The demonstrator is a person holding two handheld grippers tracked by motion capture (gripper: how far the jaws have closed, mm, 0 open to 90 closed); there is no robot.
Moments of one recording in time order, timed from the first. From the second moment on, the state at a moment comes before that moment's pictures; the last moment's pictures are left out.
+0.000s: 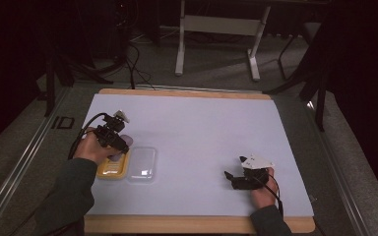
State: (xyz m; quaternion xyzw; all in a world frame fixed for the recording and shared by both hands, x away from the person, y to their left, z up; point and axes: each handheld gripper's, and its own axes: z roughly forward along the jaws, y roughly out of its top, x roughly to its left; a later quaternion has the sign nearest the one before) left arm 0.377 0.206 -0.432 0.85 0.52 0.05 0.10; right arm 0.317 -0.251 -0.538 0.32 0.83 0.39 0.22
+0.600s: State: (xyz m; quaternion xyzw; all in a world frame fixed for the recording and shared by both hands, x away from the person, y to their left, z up) left arm 0.376 0.221 -0.441 0.84 0.54 0.04 0.10; right arm 0.317 -0.251 -0.538 0.32 0.83 0.39 0.22
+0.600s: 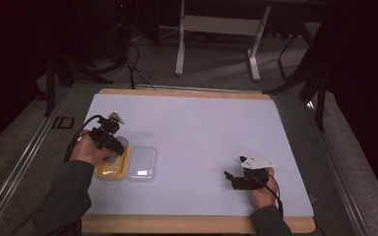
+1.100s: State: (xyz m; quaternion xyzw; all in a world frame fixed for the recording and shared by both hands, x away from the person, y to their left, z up) left arm 0.375 0.228 -0.466 0.83 0.55 0.02 0.09; right arm 0.317 -0.251 -0.538 0.32 0.83 0.39 0.22
